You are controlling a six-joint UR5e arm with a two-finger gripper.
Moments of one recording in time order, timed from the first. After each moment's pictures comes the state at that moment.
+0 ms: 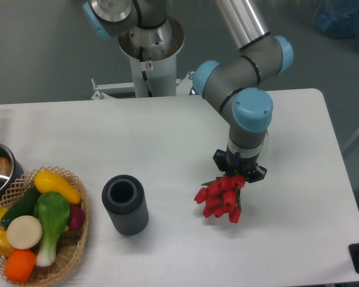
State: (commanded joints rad) arm 2.60 -2.04 -1.70 -0.93 1.55 1.09
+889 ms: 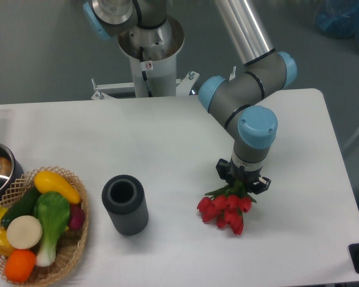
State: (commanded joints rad) arm 2.61 -2.08 -1.60 -0.92 1.56 1.08
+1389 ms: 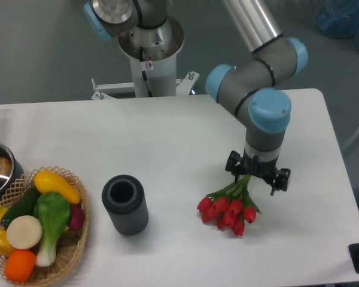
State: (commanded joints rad) arm 2.64 -1.94 -1.59 -0.91 1.50 1.05
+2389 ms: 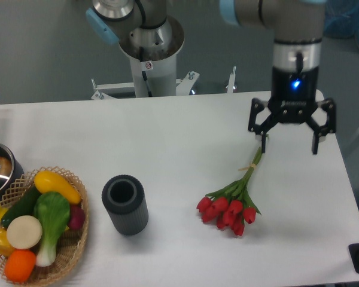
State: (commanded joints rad) arm 2.82 -1.73 -1.52 -0.88 1.06 0.77
